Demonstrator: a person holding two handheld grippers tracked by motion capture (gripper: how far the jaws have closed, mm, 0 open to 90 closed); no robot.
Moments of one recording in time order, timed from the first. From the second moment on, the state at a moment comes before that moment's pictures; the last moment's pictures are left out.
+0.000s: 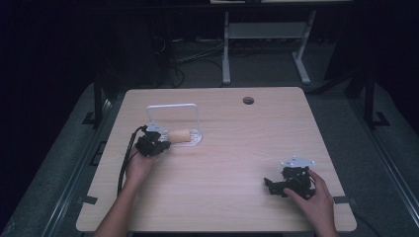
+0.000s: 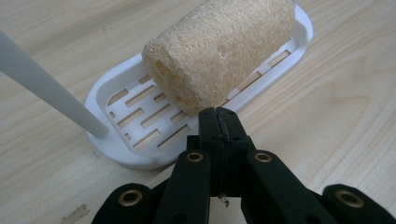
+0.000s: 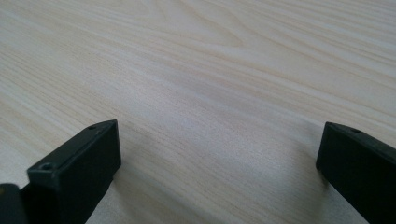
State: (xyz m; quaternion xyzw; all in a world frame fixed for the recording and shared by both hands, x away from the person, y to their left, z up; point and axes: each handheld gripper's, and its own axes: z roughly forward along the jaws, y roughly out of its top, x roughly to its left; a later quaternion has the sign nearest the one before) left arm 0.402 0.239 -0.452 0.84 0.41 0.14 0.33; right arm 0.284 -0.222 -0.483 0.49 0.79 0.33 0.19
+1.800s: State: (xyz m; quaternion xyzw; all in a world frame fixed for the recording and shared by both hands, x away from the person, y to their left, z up) left arm 0.318 0.266 -0.429 0.83 0.40 0.16 0.35; right arm 0.283 -0.222 -0.483 0.49 0.79 0.33 0.19
